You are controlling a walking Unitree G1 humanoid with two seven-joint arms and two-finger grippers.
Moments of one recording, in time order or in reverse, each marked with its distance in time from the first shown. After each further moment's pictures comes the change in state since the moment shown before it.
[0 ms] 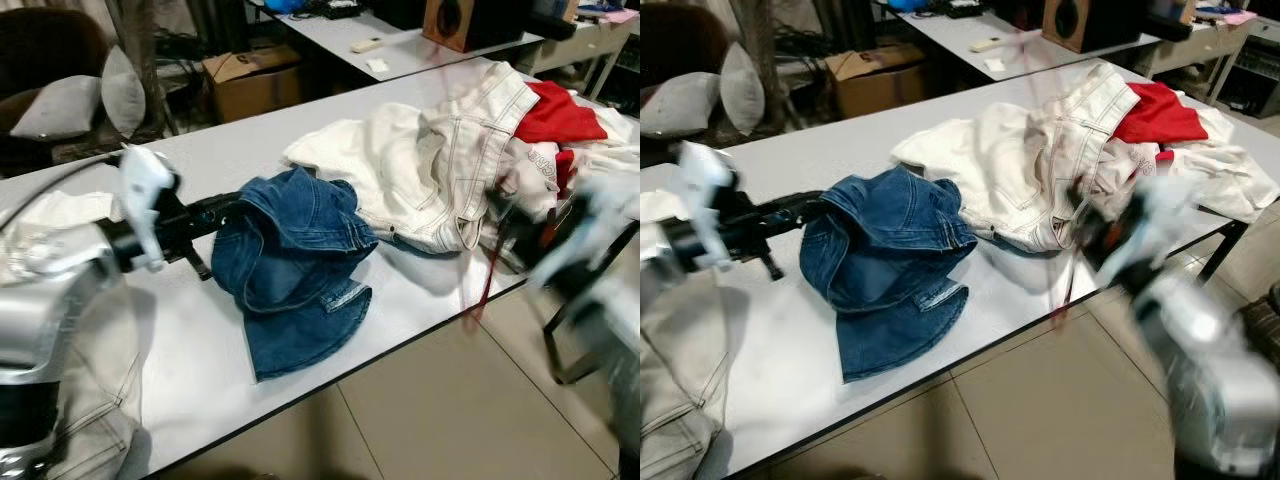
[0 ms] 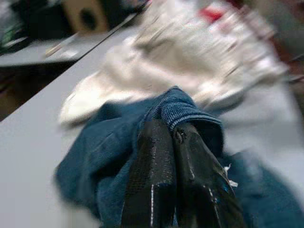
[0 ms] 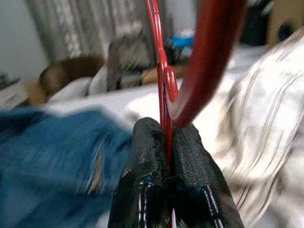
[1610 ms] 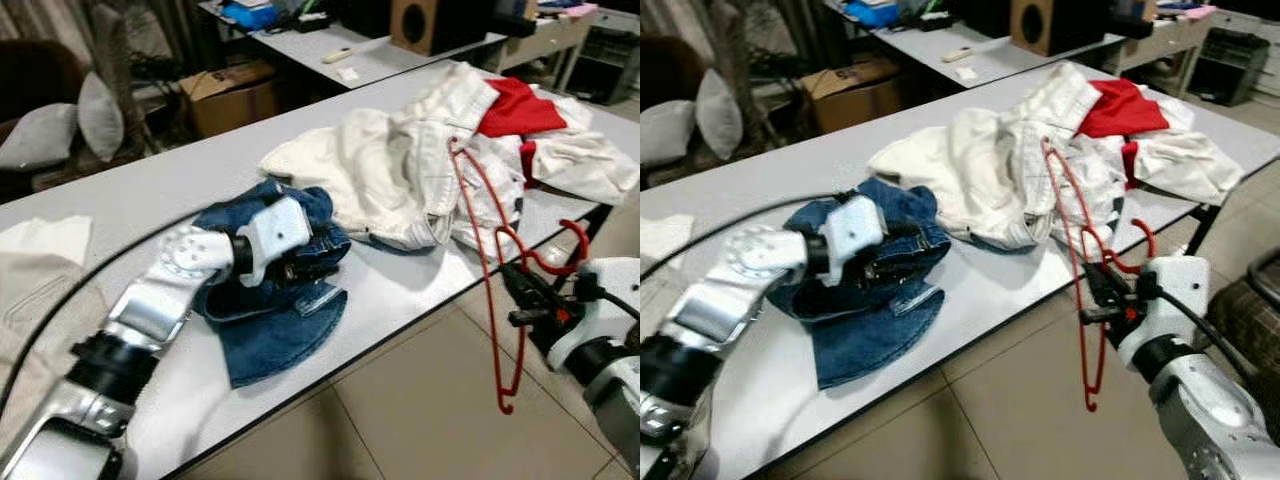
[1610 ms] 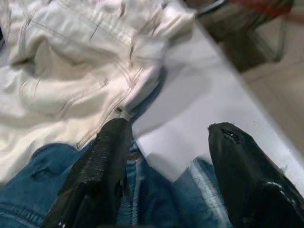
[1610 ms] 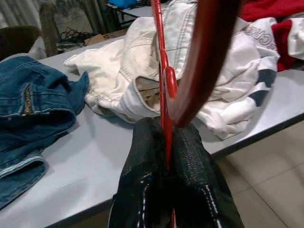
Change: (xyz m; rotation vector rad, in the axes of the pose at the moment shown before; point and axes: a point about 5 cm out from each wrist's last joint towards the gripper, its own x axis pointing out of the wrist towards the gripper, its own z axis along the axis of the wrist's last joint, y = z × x) left arm 0.087 -0.055 -0.018 0.327 0.109 -0.336; right arm -0.048 -0.004 -0.034 -0.010 0.162 -0.184
